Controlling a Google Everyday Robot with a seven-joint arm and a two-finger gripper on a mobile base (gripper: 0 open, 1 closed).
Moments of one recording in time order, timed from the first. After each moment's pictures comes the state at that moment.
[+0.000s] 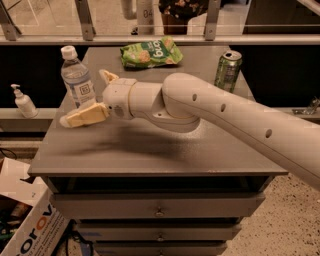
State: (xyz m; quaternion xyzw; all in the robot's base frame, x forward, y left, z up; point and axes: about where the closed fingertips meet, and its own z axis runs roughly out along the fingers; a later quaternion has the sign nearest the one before) arm 0.576 0.182 0.899 -0.46 0.59 0.37 0.56
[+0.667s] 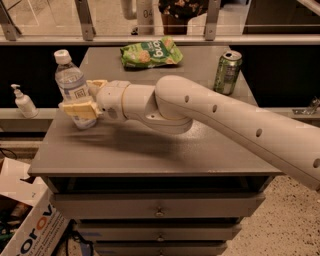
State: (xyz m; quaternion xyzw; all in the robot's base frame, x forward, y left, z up) arm 0.575 0.199 0.892 -0.46 0.58 0.37 0.55
